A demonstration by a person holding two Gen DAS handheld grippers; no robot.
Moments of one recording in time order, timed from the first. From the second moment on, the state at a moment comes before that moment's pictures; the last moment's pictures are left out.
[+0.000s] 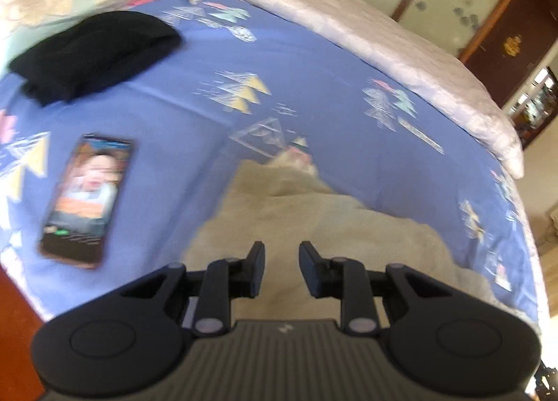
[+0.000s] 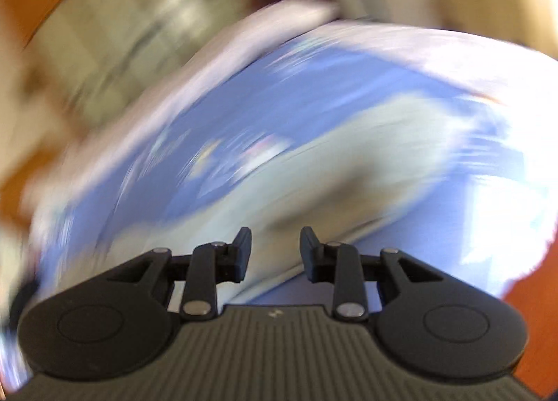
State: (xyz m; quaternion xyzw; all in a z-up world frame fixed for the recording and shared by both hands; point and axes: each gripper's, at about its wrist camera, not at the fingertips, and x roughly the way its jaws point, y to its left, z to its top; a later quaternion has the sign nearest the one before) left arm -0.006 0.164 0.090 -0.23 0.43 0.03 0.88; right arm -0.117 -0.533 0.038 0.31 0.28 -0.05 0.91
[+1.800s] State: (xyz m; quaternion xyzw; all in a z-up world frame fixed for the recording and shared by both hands) left arm 0.042 0.027 0.021 -0.23 0.50 -0.16 0.82; right arm -0.007 -0.201 0.035 0.04 0.35 0.24 0.90
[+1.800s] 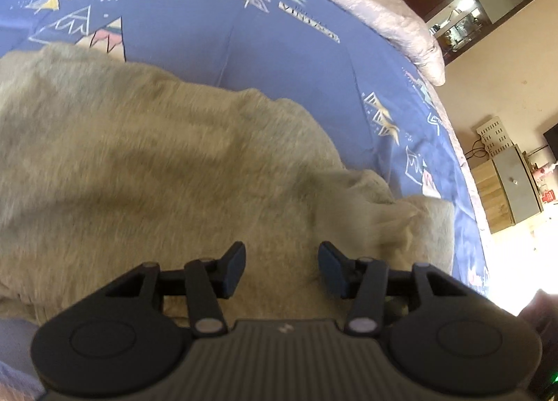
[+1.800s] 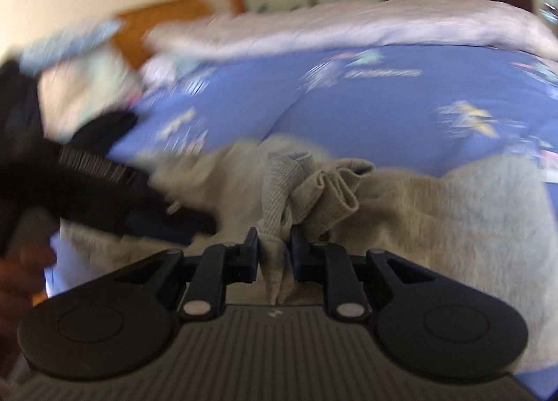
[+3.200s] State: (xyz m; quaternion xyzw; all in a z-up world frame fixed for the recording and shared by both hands) left arm 0.043 0.036 0.020 -0.16 0.46 -0.07 0.87; right arm -0.025 -0.346 0.035 0.22 0.40 0.05 0.89
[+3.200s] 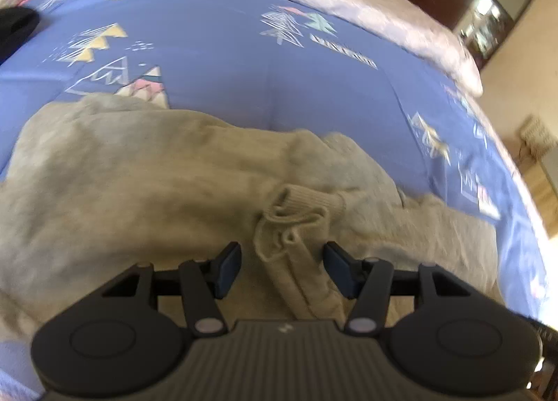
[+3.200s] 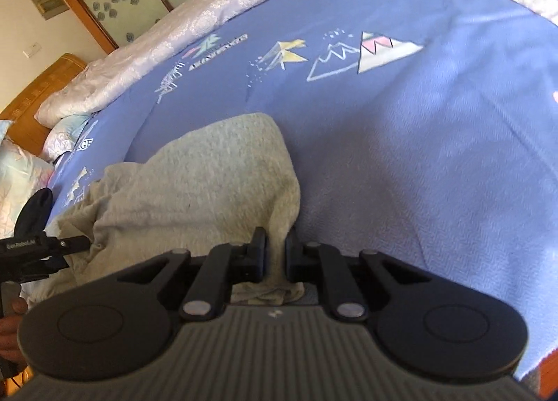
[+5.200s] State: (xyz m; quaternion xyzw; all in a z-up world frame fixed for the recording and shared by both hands) left arm 0.042 0.045 0.089 -0.21 0.40 -0.18 0.87; right arm -0.019 -0.345 0.024 0.27 0.38 0.03 0.89
